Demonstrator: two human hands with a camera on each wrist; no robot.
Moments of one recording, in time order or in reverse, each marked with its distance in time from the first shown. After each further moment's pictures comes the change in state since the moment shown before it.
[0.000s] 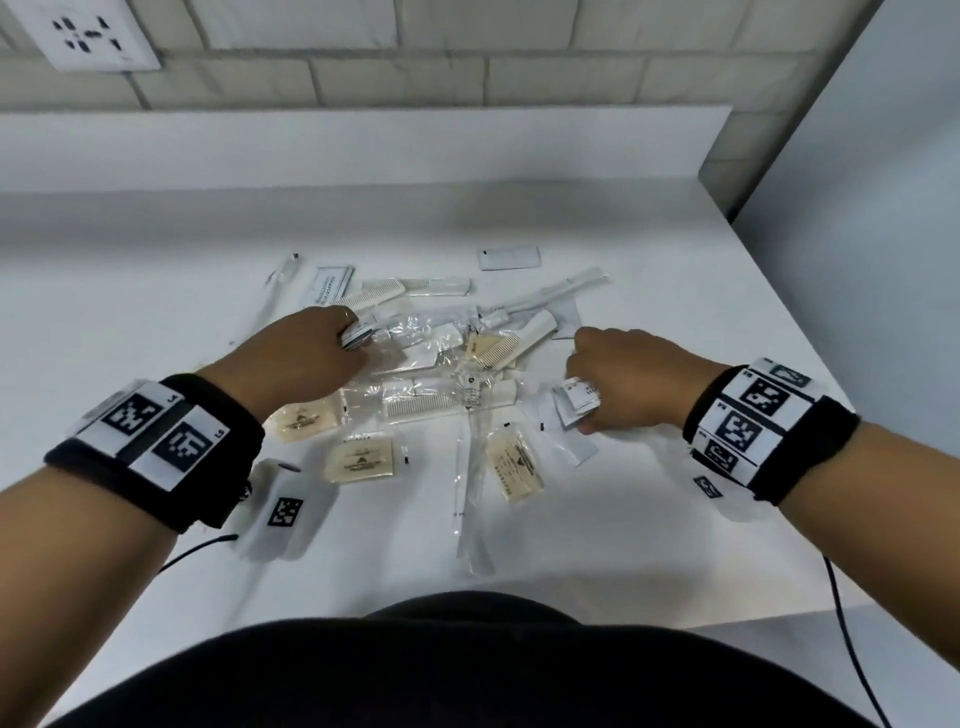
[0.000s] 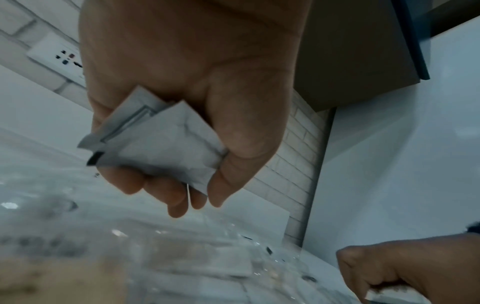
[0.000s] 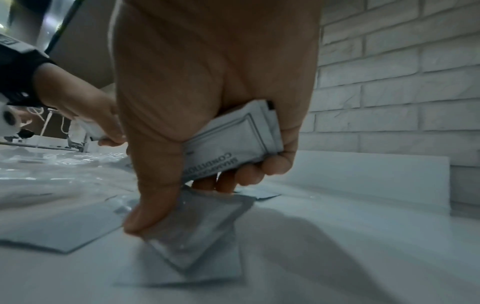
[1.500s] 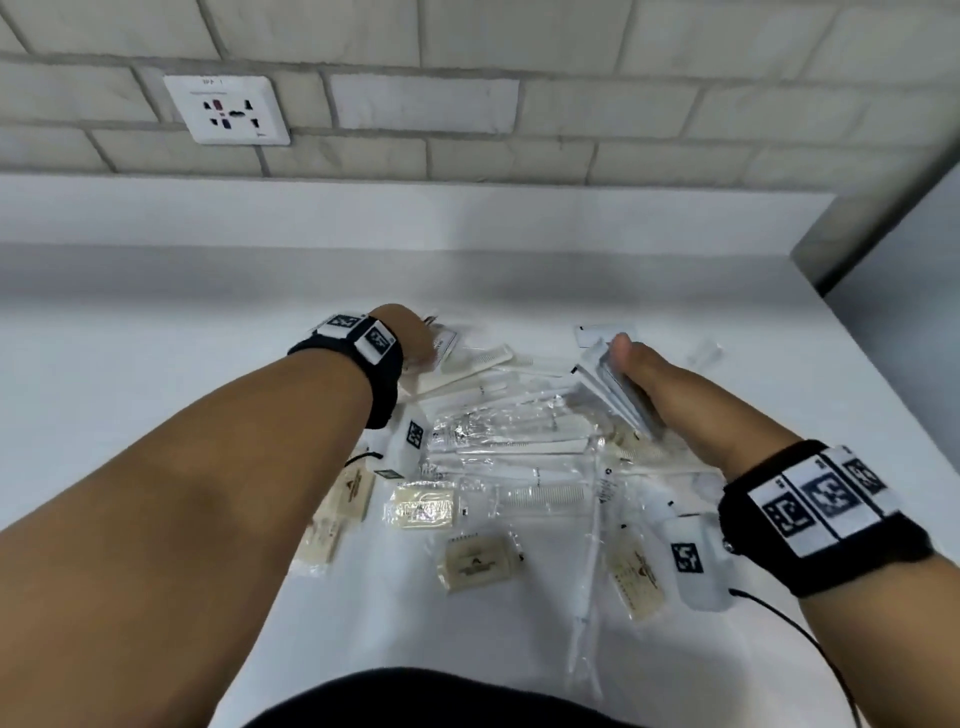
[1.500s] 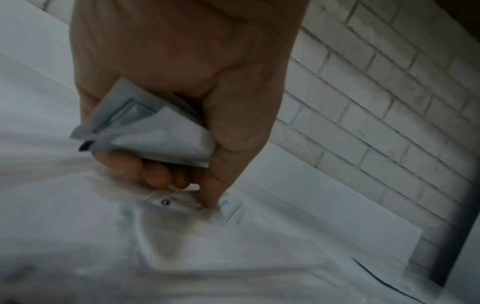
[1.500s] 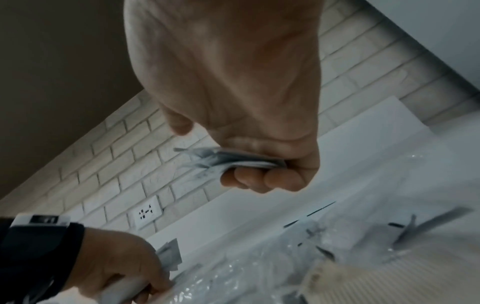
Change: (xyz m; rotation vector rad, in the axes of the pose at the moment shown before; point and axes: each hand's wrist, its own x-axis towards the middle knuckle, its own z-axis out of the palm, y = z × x) left_hand 0.122 -0.037 -0.052 0.346 -0.268 -0.223; right_hand 0.053 -0.066 -0.087 1.232 0.139 0.277
